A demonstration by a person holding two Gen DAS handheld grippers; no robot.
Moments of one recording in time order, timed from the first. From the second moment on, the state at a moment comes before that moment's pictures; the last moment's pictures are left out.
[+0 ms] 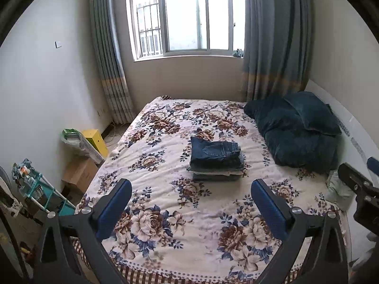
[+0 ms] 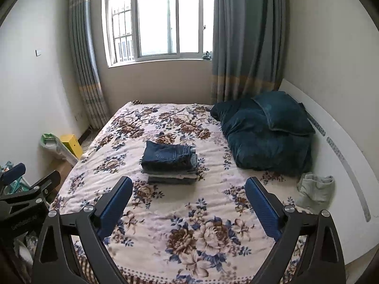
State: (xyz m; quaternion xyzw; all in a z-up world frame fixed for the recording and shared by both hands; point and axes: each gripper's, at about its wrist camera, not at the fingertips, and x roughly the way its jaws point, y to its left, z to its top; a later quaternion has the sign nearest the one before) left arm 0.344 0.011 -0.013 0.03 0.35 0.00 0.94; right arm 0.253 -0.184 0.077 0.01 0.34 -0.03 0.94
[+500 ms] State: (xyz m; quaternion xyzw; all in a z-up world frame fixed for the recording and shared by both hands) left arm 0.426 -0.002 -0.031 0.04 0.39 0.00 0.92; right arm 0.370 -0.187 0.048 0.01 0.39 -0.04 0.92
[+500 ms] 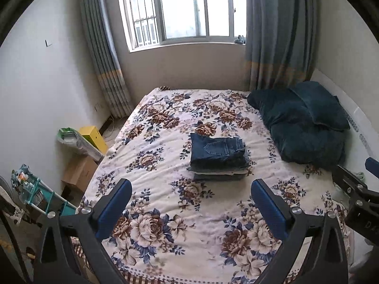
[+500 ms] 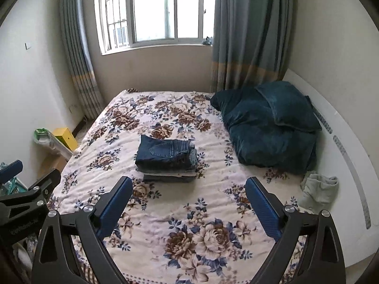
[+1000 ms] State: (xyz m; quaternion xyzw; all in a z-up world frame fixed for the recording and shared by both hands) left arm 0.444 0.003 -0.037 0.04 0.39 0.01 0.92; right arm 0.396 -0.184 0.025 0.01 0.41 -0.05 0.91
